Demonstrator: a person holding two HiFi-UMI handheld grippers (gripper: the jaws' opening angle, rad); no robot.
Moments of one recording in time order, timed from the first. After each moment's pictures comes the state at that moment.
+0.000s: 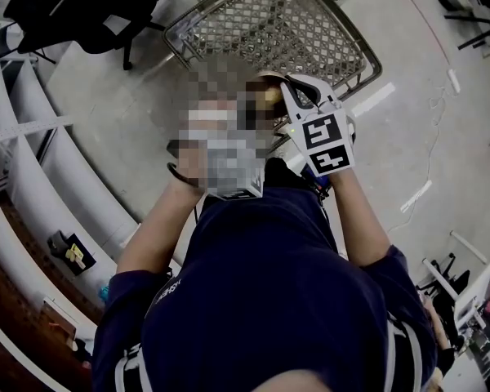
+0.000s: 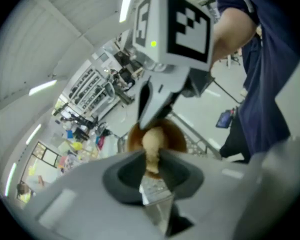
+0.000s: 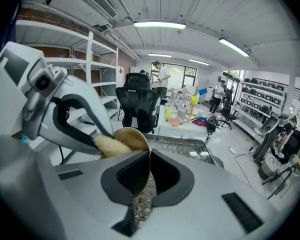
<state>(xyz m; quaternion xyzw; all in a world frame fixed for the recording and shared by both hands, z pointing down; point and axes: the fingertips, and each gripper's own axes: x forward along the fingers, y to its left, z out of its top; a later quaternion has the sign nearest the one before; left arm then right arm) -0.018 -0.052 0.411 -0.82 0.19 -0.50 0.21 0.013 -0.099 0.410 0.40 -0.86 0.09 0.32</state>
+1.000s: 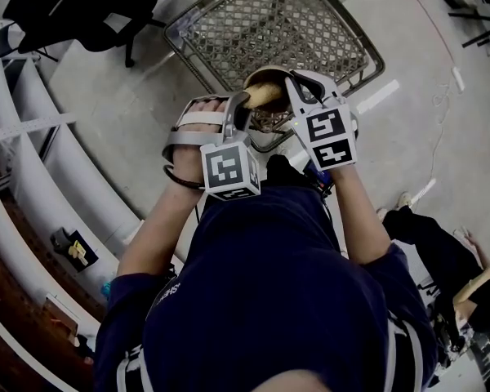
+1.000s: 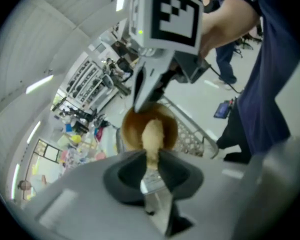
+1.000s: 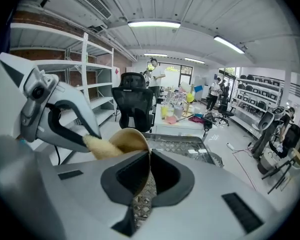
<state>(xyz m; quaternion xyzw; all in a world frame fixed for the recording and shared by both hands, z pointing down) -0.035 -0.049 0.431 -0.78 0.20 -0.55 0.20 0.028 -0.106 0.420 0.41 -0.85 0.11 0.31</state>
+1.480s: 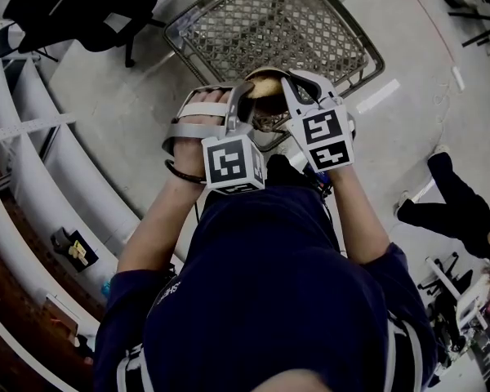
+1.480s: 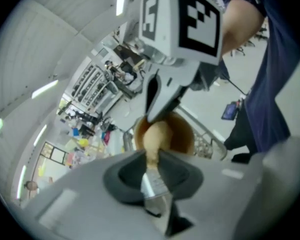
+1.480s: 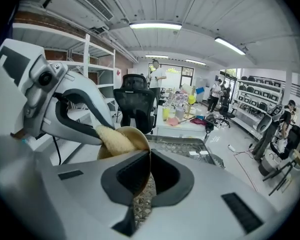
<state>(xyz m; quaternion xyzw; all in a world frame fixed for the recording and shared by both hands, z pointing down) -0.026 -0.065 0.409 -0.78 0.22 -0.54 0.23 0.019 -0.101 0.415 0.41 -0.85 0.10 0.30</state>
